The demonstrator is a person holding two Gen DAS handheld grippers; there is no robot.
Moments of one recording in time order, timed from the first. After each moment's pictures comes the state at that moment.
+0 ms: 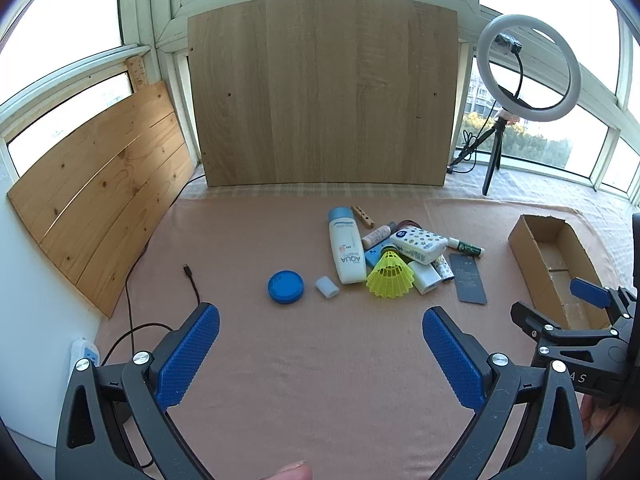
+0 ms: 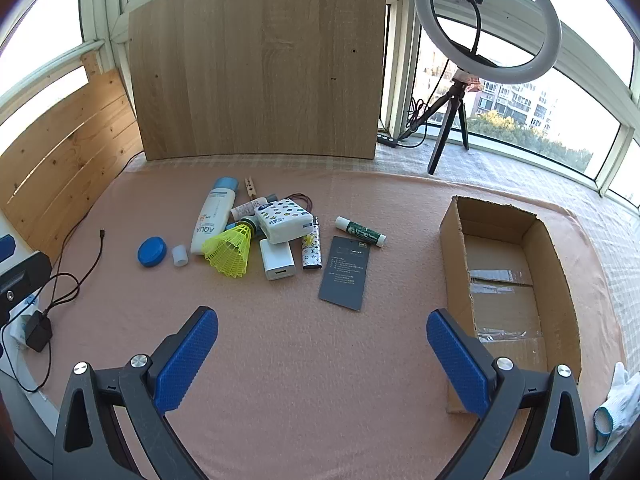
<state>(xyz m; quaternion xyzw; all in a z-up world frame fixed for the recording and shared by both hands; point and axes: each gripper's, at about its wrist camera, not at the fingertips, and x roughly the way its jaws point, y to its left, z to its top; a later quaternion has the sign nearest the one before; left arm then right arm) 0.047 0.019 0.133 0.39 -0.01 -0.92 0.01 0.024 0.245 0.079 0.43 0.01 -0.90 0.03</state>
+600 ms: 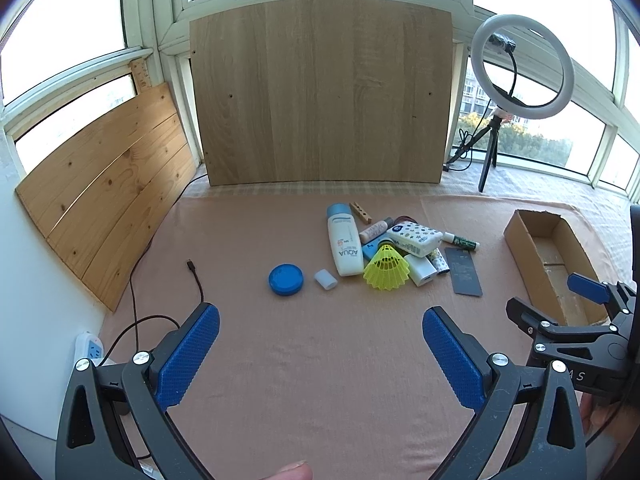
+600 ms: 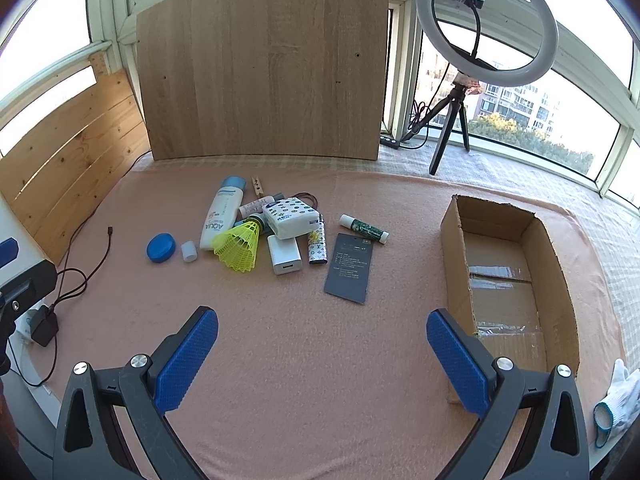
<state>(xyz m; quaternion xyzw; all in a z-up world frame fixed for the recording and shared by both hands) 0.067 0.021 0.137 0.39 -0.02 -0.92 0.01 0.039 0.242 0.084 0.43 0.01 -0.90 0.04</state>
